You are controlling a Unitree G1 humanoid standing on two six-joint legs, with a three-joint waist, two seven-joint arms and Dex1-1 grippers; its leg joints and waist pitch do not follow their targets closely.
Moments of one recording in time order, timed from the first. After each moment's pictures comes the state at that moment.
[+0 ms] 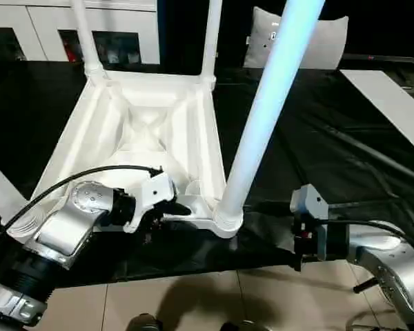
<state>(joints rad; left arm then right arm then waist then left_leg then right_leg) -0.44 0.61 -0.35 0.17 -0.17 0.28 -1.15 -0.12 -0.59 0.16 -0.20 0.34 0.43 0.97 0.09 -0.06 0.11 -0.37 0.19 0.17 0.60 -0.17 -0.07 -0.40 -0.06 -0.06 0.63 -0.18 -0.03</state>
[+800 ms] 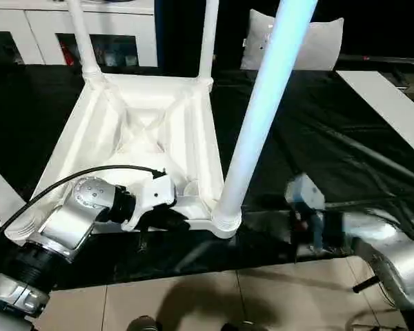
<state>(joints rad) -0.48 0.61 -0.38 0.24 -0.10 0.18 -1.24 -0.24 -0.55 0.19 -0.13 0.32 0.44 0.97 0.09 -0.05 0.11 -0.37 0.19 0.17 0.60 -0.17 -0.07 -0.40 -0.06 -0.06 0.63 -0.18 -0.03</state>
